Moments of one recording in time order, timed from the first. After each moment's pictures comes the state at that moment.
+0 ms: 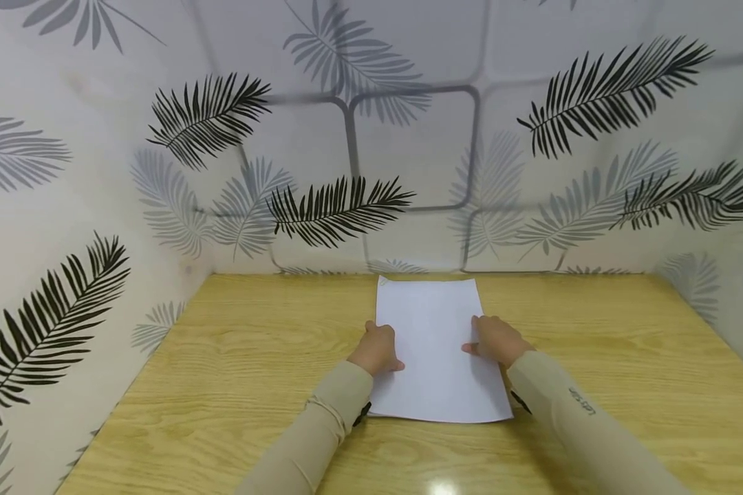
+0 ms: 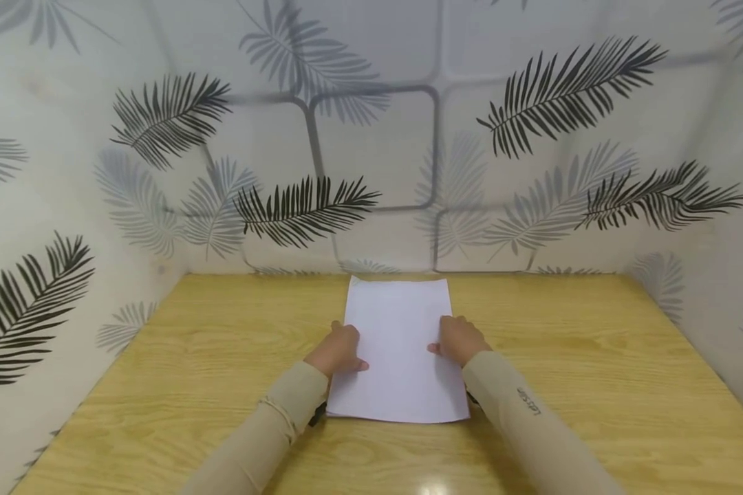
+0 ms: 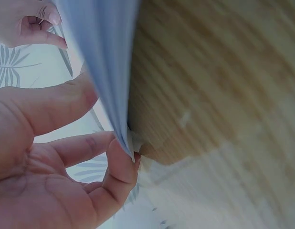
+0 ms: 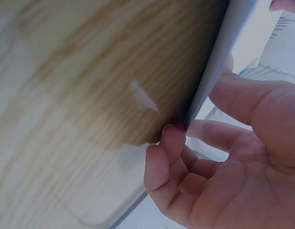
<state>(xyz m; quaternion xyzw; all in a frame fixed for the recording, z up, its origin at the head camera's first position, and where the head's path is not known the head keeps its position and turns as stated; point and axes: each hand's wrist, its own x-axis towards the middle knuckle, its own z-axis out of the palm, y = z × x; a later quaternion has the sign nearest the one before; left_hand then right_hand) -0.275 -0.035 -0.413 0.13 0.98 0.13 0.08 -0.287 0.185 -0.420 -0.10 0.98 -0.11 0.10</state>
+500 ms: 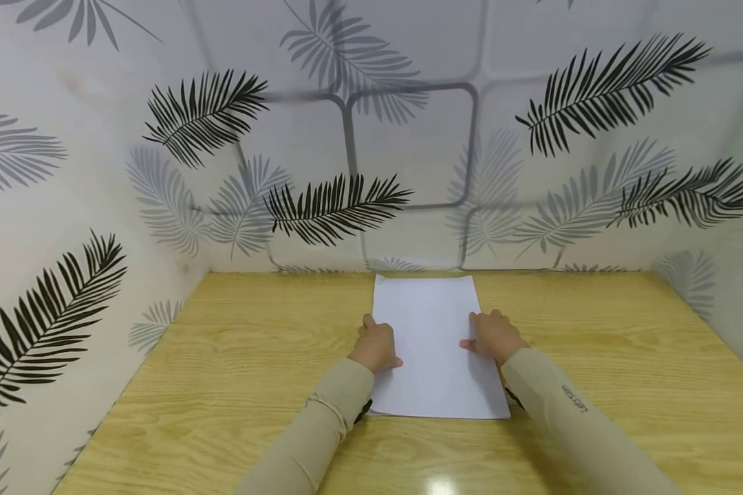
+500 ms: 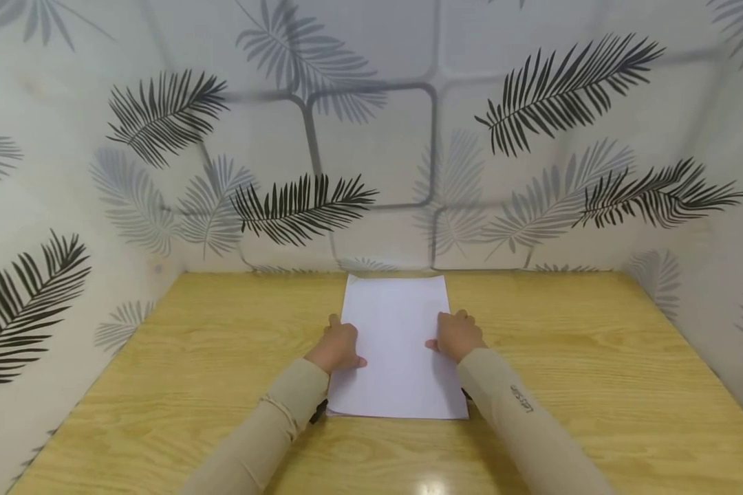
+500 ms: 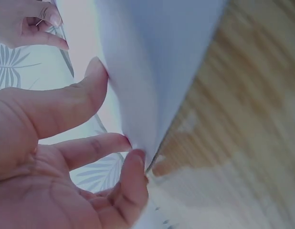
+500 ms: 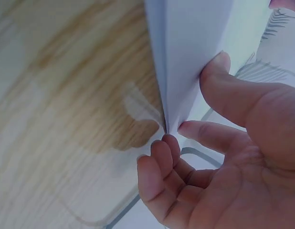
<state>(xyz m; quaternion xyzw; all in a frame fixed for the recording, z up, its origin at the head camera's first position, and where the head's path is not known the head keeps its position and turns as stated) -0.273 -0.031 -0.412 0.09 0.98 0.14 0.08 -0.285 0.185 -0.422 -0.06 0.99 -0.11 0.09</state>
